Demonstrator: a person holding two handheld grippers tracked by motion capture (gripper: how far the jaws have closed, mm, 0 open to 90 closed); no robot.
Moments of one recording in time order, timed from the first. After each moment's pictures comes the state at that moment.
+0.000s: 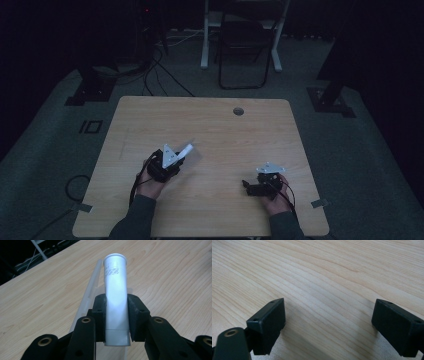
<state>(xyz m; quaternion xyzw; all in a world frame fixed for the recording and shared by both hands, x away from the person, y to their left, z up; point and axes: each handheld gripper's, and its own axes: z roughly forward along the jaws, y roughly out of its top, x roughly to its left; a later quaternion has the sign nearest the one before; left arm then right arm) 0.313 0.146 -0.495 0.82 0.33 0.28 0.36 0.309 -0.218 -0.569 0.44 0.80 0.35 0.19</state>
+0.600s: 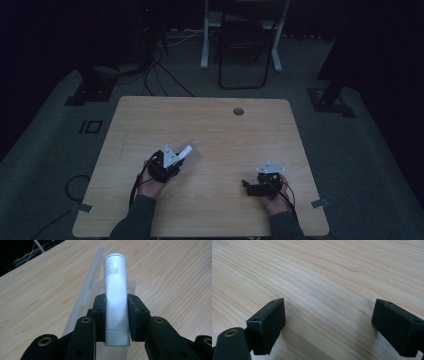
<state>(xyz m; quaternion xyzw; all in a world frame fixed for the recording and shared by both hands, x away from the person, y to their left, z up) 0.318 0.147 -0.507 0.83 0.34 0.28 0.35 0.309 -0.218 -0.569 0.44 0.80 0.35 0.19</state>
